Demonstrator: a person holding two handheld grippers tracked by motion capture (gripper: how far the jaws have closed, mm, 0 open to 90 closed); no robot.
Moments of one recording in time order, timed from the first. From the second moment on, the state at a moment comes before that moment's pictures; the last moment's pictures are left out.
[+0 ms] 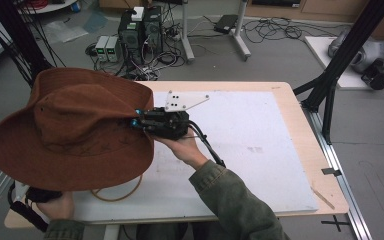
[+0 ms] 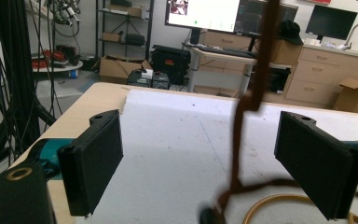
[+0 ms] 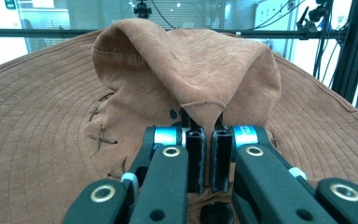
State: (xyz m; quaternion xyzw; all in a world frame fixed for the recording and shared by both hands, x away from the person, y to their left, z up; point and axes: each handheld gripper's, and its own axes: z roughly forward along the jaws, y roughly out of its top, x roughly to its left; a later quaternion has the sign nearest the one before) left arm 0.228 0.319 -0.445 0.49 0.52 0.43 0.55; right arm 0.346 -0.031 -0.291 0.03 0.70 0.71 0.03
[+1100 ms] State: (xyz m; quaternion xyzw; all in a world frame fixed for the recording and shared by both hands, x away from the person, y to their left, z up) left arm 0.228 0.317 -0.445 0.49 0.52 0.43 0.55; right arm 0.335 -0.035 -0.316 0.05 0.71 0.70 0.00
